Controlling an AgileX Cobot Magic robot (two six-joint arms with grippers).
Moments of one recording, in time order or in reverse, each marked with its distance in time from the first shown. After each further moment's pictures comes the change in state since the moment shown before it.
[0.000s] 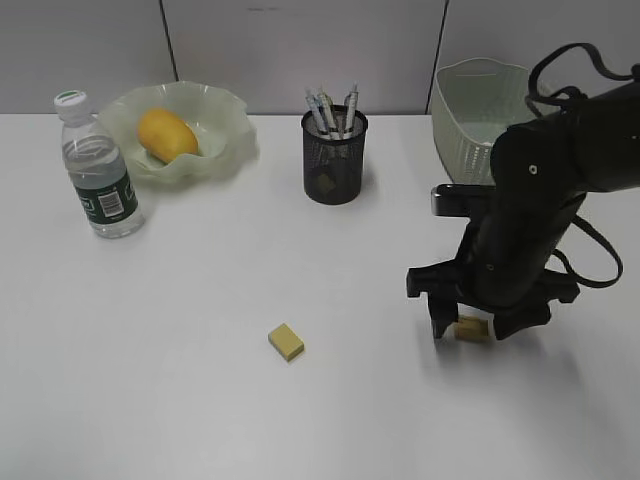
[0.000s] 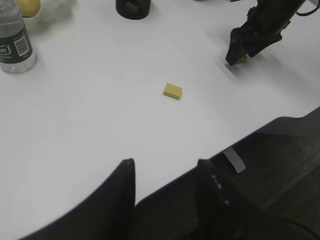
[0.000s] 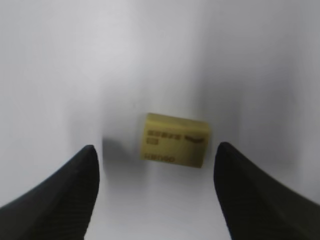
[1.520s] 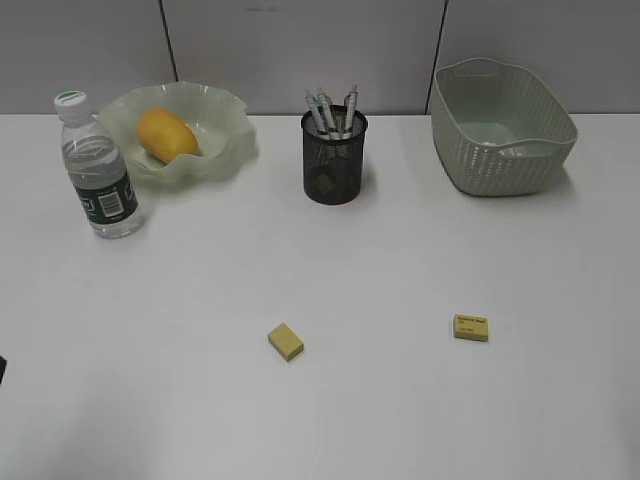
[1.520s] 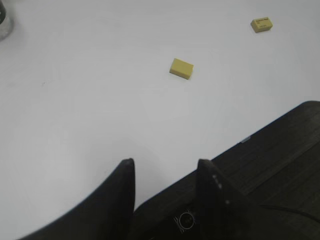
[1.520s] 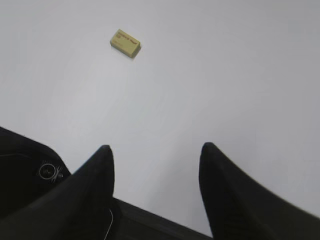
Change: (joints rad) left arm -0.001 0.346 0.068 -0.039 -0.240 0.045; right arm 0.000 -1.155 0.431 -0.110 0.220 -0.433
